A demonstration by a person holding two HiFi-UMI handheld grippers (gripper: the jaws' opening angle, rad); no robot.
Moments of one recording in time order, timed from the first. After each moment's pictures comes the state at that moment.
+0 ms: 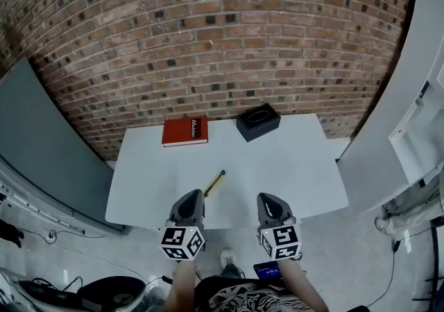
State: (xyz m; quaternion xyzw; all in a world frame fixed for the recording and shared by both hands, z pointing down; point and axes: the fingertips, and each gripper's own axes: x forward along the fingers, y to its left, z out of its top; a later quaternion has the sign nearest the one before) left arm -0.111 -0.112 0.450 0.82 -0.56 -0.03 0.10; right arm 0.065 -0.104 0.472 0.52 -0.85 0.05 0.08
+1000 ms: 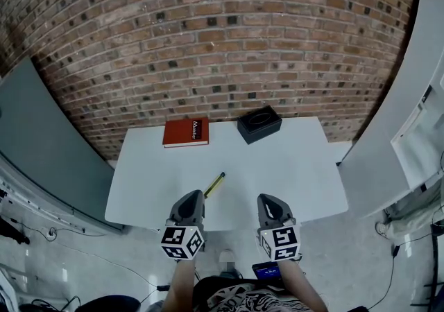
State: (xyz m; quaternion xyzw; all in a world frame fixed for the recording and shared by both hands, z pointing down) left arm -0.106 -0.119 0.453 0.82 -0.56 -0.02 0.10; right arm 0.071 -0.112 0.472 0.52 -0.85 0.04 0.09
